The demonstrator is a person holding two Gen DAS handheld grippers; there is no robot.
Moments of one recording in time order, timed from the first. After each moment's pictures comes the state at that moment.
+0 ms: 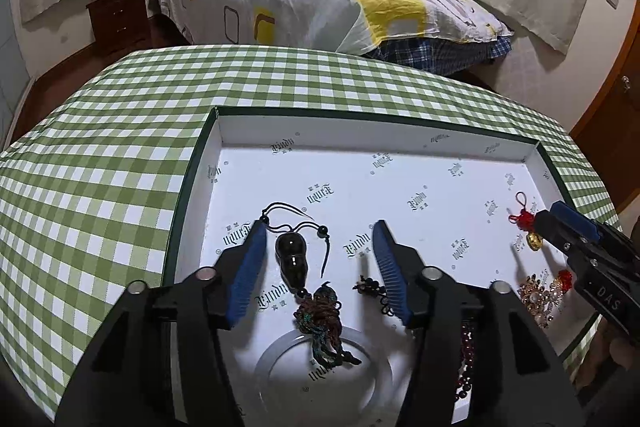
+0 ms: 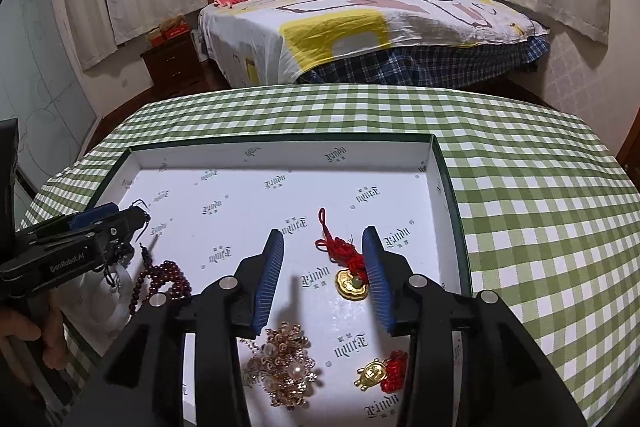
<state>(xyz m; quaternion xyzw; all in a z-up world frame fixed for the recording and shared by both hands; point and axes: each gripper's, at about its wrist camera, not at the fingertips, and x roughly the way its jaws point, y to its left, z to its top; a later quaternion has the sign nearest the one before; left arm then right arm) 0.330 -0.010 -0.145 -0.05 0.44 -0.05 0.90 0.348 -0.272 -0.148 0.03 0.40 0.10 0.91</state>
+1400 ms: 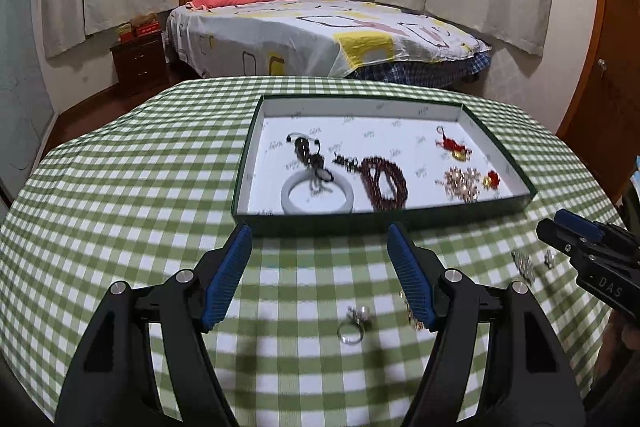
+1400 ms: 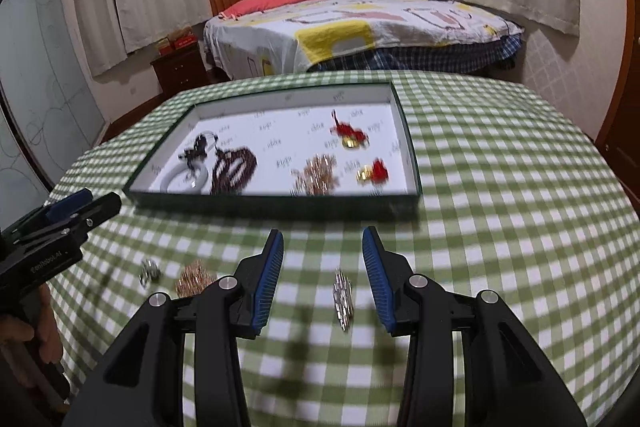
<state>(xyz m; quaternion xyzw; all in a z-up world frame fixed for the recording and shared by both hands) 0.138 -0.018 -0.101 -0.01 0.36 -0.03 0.93 0.172 -0.292 -0.132 0.04 0.38 0.09 0.92</state>
